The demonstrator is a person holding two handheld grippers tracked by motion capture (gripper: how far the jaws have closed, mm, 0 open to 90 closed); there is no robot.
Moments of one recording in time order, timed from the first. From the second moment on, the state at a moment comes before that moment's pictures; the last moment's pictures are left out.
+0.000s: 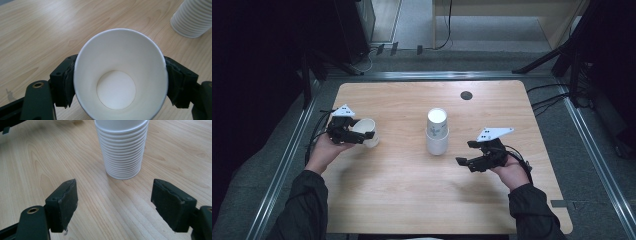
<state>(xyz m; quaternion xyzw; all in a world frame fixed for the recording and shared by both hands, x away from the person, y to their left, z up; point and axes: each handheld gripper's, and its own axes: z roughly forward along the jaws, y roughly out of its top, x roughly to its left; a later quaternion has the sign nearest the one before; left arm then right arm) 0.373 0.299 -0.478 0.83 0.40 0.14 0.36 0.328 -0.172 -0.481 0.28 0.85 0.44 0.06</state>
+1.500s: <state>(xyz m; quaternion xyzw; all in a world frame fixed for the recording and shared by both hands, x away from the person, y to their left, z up) 0.377 0.297 -0.487 0.83 0.42 0.11 0.36 0.327 -0.170 -0.478 0.27 0.85 0.44 0.06</state>
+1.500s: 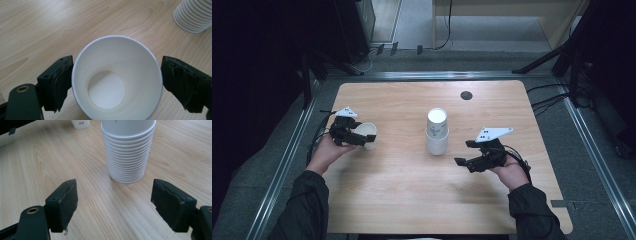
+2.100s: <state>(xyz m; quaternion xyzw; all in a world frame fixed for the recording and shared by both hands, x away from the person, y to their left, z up) 0.366 0.307 -0.458 0.82 0.41 0.13 0.38 0.327 -0.169 -0.477 0.26 0.86 0.44 0.05</state>
